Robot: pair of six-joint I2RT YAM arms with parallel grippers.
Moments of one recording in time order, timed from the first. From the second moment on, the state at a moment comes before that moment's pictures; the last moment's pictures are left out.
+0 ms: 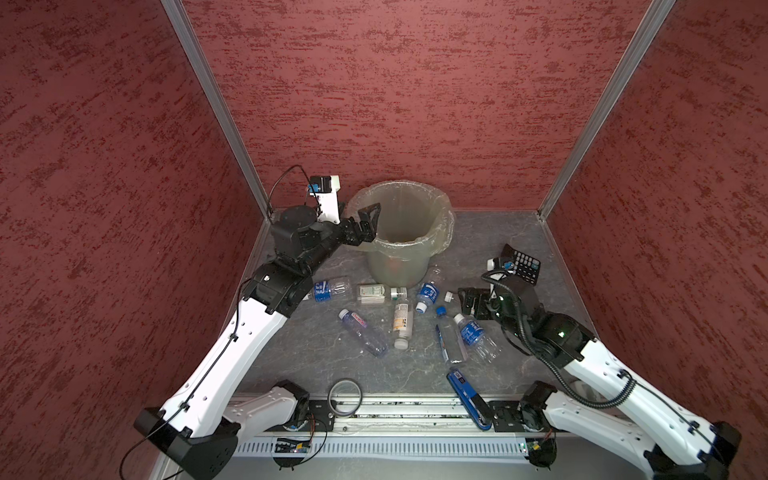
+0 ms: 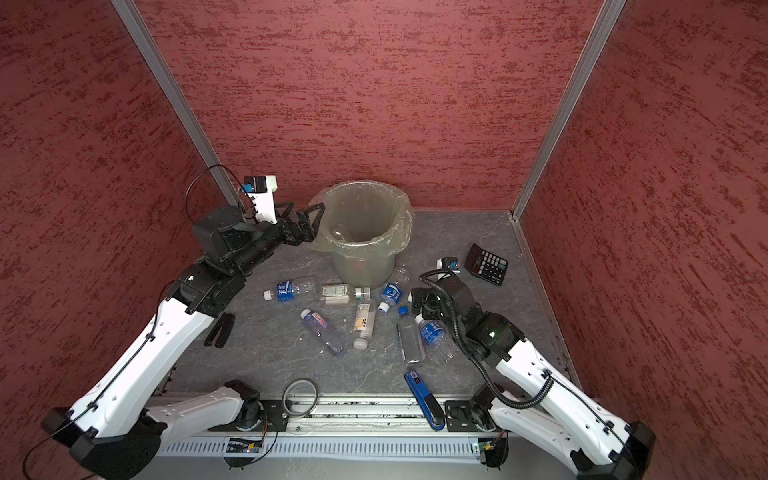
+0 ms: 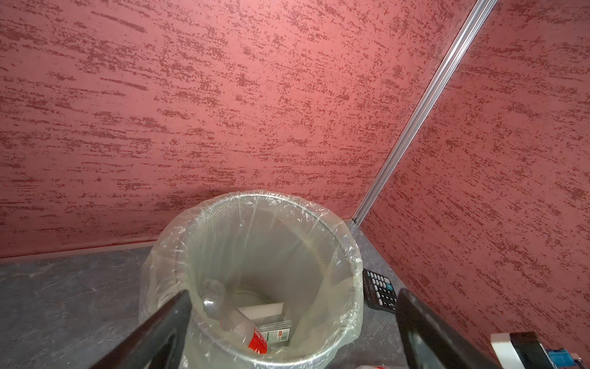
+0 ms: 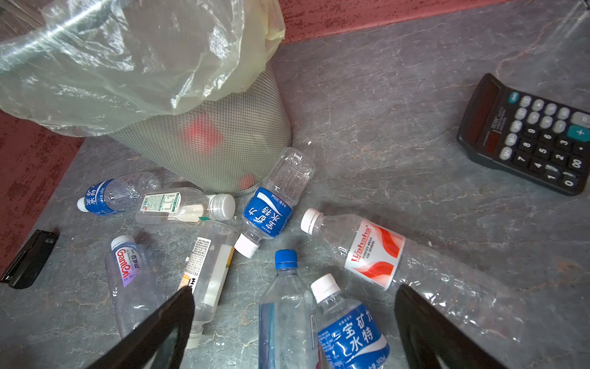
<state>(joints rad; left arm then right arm) -0.47 1.08 1.31 -0.31 0.02 -0.32 0.70 0.85 0.84 -0.64 0.28 0.57</state>
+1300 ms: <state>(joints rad) -0.54 0.60 0.60 -0.52 0.03 -0.60 0.86 1.10 0.69 -0.59 0.13 0.71</state>
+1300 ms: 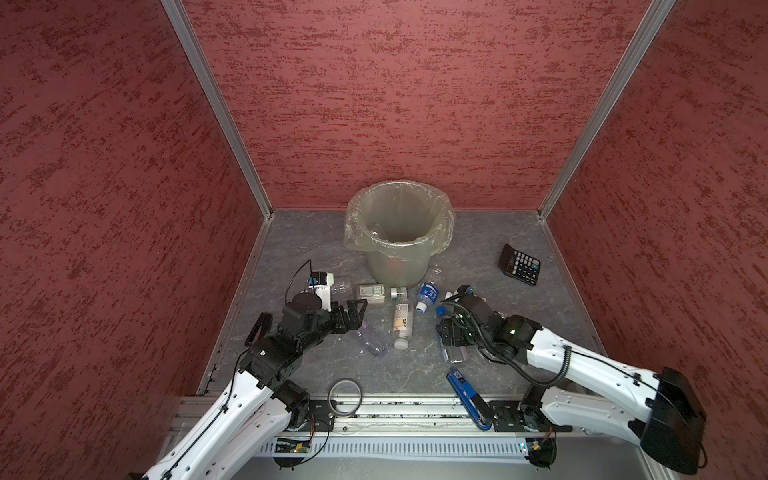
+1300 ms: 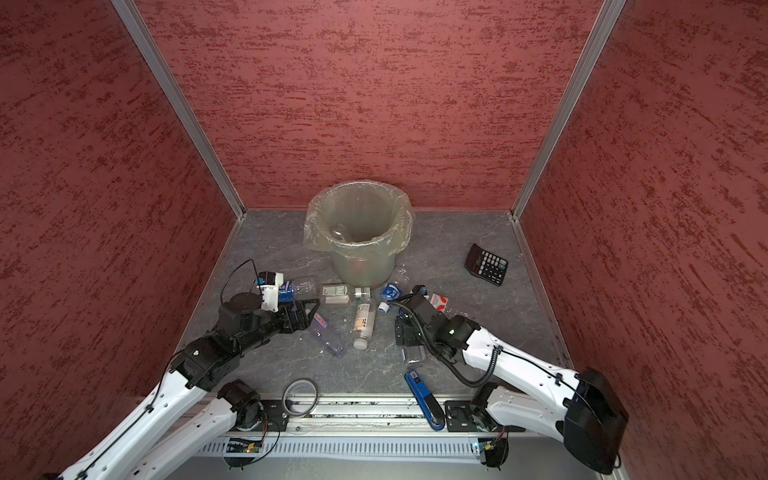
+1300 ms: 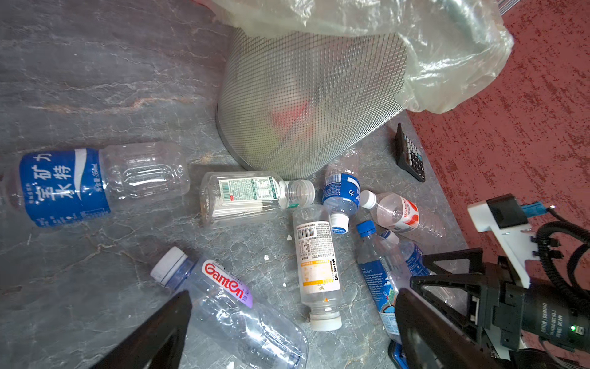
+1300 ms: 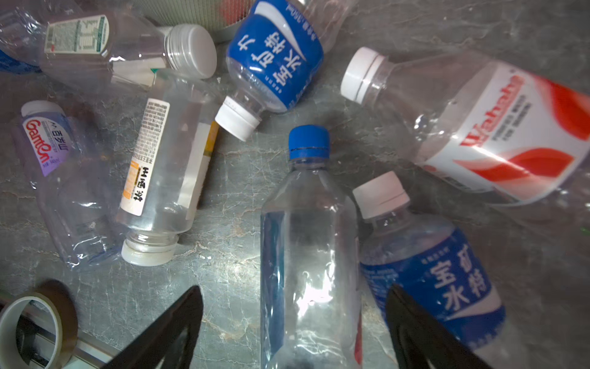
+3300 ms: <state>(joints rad) -0.62 0.49 0.48 -0.60 0.00 -0.71 0.96 0.98 0.74 -0.60 0.23 0.64</state>
